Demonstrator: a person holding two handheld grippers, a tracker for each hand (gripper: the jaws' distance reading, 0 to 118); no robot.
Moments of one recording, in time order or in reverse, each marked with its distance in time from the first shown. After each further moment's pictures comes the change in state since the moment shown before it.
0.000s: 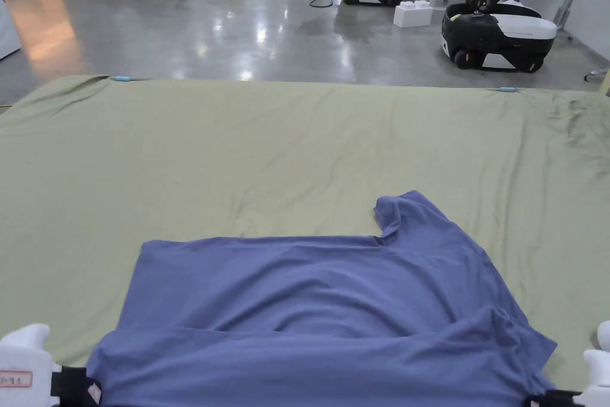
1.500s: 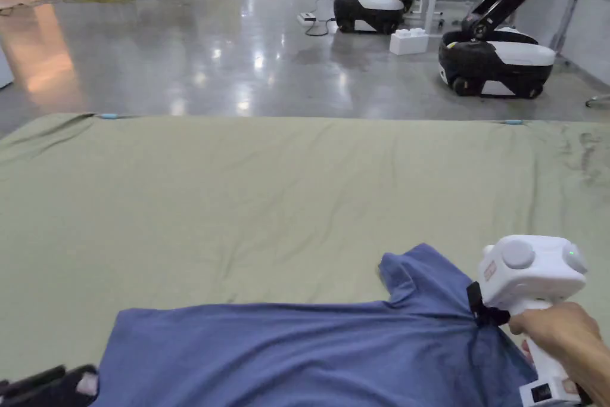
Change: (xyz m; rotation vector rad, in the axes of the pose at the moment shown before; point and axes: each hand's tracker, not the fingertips) left arm 0.066 0.070 0.063 0.428 -0.147 -0.128; right arm -0.057 0.274 -0.135 -0.150 -0.203 0.111
